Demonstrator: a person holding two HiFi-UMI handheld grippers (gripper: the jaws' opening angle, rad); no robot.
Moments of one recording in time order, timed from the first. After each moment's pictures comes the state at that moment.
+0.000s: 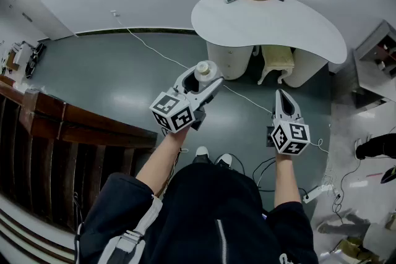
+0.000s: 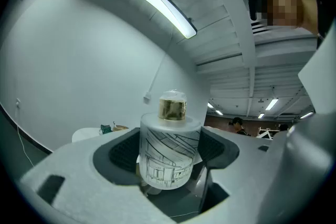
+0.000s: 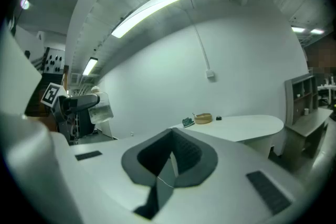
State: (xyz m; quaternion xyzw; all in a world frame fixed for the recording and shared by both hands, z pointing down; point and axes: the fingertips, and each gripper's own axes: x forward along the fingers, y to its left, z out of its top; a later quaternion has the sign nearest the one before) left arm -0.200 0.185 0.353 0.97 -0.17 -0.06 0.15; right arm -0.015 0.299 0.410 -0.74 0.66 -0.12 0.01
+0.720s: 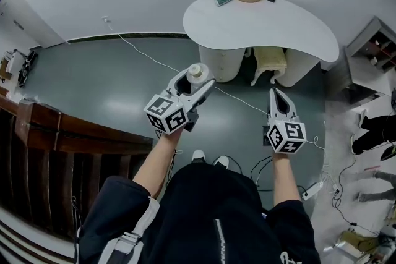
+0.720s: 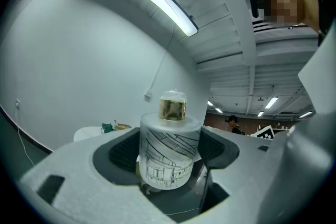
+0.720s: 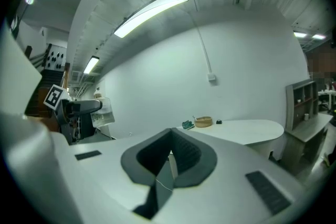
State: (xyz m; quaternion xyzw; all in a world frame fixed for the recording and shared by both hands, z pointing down) left arm -0.213 0.169 0.362 0.97 -0.16 -0.04 0.15; right arm -0.028 0.291 0.399 -0.75 0.66 -0.10 0.00
